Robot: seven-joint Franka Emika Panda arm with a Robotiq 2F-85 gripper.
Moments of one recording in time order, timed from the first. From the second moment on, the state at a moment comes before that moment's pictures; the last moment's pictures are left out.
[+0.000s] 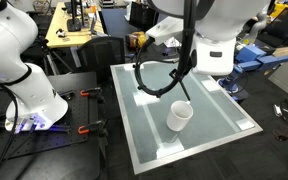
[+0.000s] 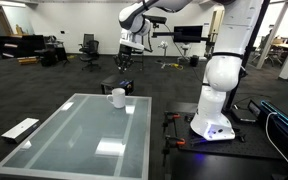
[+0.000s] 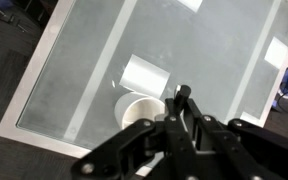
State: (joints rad) arm -0.25 -0.07 -0.21 -2.21 0.44 2.11 0.38
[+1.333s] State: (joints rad) arm -0.09 -0.08 -0.04 -2.42 0.26 2.46 0.31
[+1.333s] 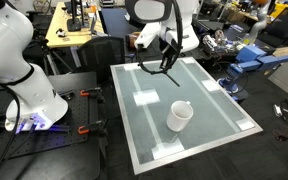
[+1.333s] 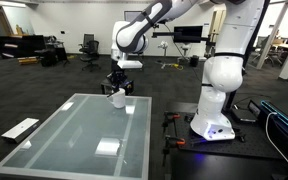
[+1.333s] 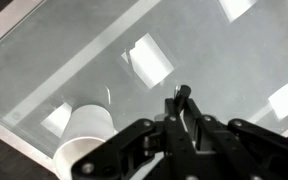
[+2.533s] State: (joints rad) arm -0.03 0.23 -0.05 -2.35 0.12 2.63 0.41
